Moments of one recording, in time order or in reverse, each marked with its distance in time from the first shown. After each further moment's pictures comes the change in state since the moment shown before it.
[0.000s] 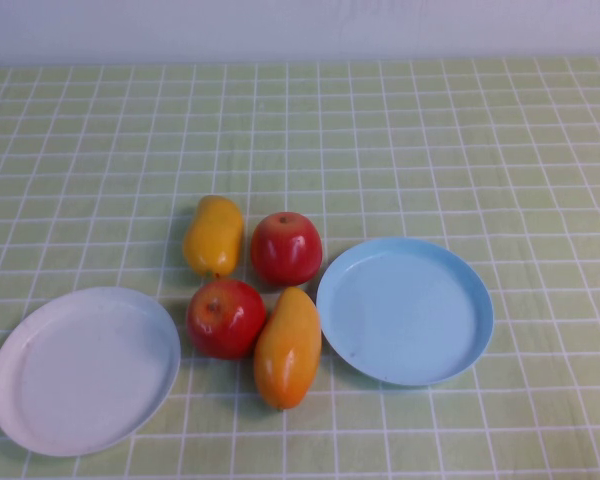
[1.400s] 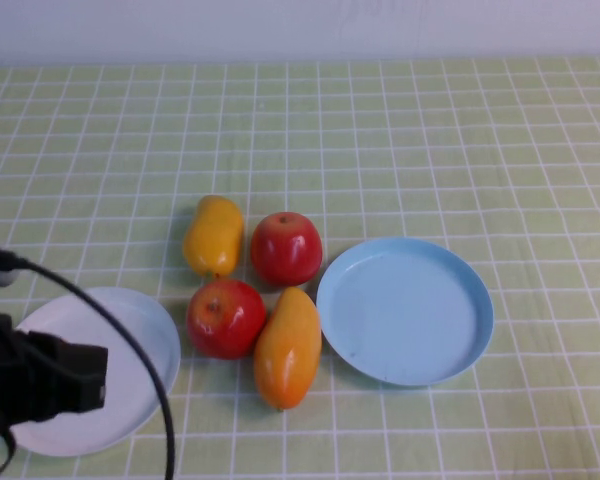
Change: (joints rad) right arm 0.000 0.000 0.000 0.000 0.000 0.000; left arm -0.182 0.847 -0.649 -0.351 0.514 0.294
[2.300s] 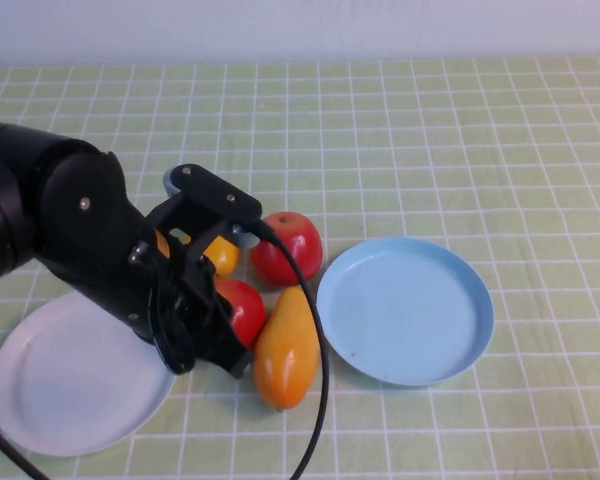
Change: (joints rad) right arm 0.000 0.000 0.000 0.000 0.000 0.000; left arm -0.377 0.605 -0.471 0.318 0.209 0.005
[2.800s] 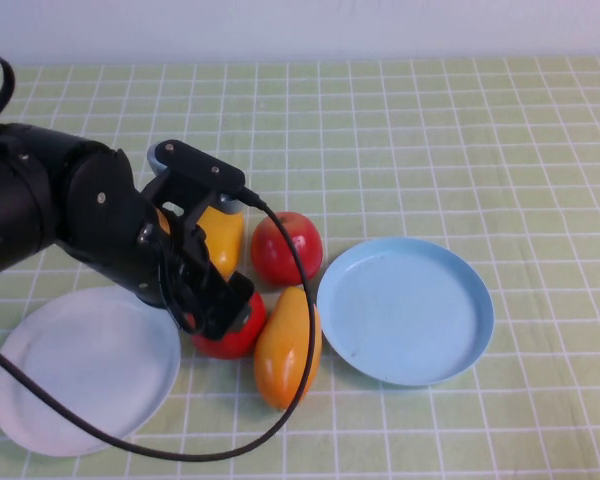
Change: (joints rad) right arm 0.000 0.000 0.000 0.000 0.000 0.000; left arm 0.061 0.088 -0.010 0.072 -0.173 -0.076
